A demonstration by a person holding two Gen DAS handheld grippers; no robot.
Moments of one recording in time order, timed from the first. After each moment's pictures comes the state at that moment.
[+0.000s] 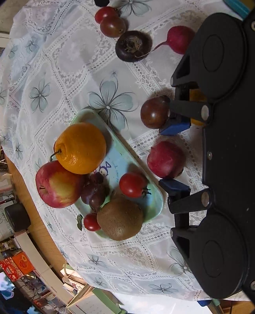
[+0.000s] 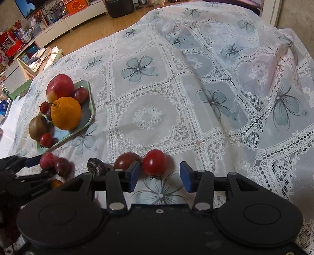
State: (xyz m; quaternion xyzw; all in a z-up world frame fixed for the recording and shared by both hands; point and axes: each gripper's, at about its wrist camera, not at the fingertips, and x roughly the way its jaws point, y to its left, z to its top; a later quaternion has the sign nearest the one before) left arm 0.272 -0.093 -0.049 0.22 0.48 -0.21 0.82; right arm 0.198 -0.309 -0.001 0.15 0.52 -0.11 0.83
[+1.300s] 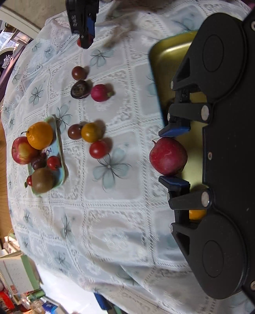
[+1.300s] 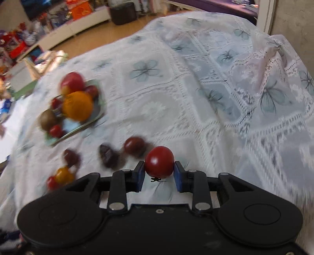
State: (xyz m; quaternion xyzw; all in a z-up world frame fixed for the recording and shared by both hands) left arm 0.119 0.006 0.011 0.05 0.55 -0.16 0.81; right arm 0.151 -0.283 0.022 0.14 0.50 -0.11 0.85
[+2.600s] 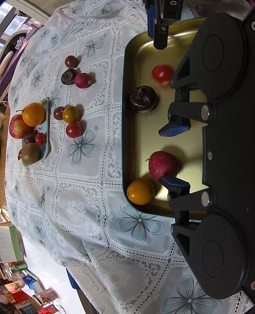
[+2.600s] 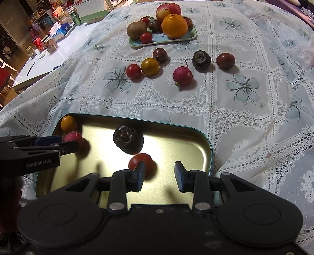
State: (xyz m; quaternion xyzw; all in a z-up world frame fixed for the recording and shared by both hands) left arm 0.059 0.031 -0.002 0.01 0.55 -0.10 0.83; right arm 0.041 -0.170 0.018 0.05 0.58 0.06 0.81
